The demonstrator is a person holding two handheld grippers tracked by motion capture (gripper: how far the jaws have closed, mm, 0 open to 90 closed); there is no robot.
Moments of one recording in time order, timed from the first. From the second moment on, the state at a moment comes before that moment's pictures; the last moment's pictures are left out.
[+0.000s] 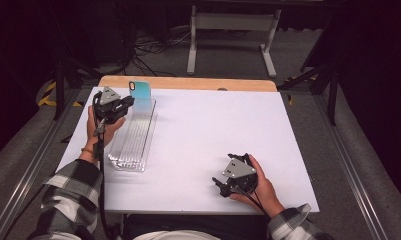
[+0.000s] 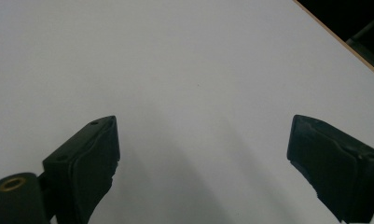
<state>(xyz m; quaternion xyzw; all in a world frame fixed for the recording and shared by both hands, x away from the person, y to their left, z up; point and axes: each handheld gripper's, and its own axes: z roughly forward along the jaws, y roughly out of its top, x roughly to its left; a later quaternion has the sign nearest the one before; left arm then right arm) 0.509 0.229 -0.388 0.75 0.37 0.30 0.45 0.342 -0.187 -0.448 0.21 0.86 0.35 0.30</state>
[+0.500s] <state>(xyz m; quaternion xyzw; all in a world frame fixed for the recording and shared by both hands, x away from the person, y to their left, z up) 0.496 0.224 -0.389 0.76 0.34 0.31 0.46 0.343 -0.192 -0.444 0.22 0.85 0.36 0.31</state>
